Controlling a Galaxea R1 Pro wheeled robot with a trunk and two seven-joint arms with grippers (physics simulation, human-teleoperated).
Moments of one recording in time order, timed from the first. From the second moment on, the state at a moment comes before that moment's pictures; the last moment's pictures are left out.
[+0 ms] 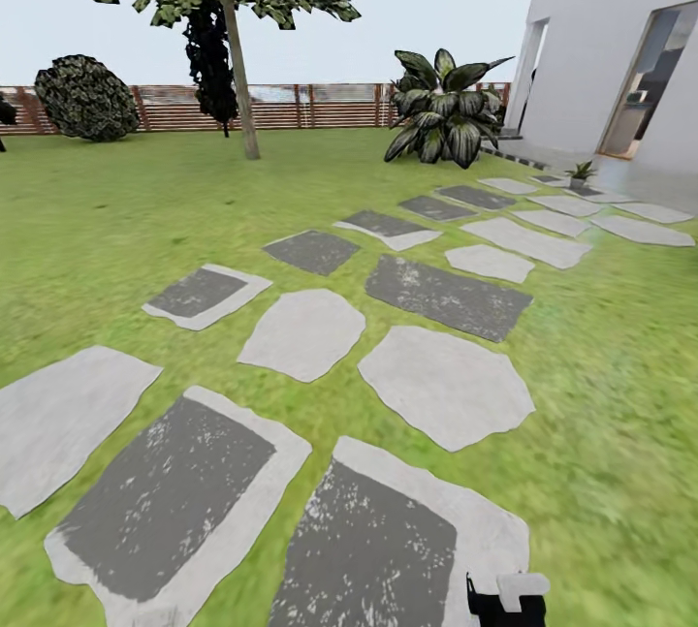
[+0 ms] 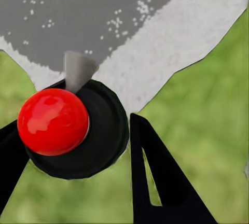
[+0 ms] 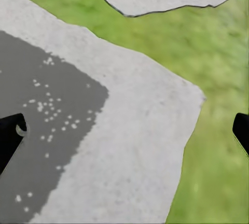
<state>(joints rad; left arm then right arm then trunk) -0.35 0.13 0.40 -0.10 -0.22 -0.40 0.02 -0.38 0.03 -0.75 -0.17 0.84 -0.58 -0.13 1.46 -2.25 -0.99</state>
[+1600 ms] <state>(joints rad) -0.35 0.13 0.40 -0.10 -0.22 -0.40 0.02 -0.38 0.03 -0.75 -0.17 0.84 -0.58 -0.13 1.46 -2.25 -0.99</state>
